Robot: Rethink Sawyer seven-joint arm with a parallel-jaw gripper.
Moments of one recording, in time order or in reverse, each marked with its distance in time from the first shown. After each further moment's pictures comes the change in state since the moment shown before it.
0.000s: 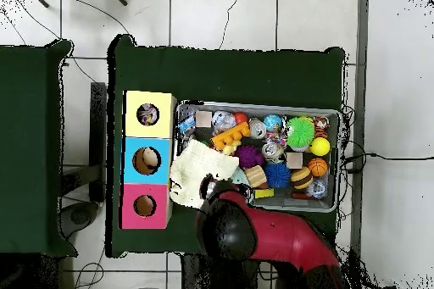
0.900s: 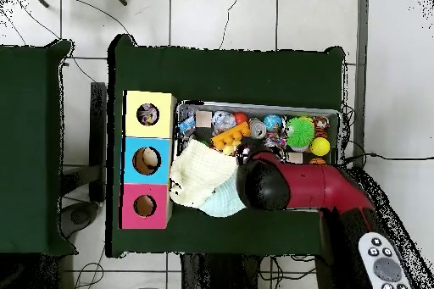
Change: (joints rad) arm -0.077 0.217 0.039 -0.337 -0.325 0.075 0.000
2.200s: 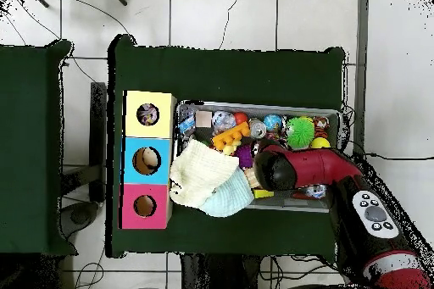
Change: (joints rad) arm -0.090 0.328 0.050 -0.214 -0.258 -0.056 0.000
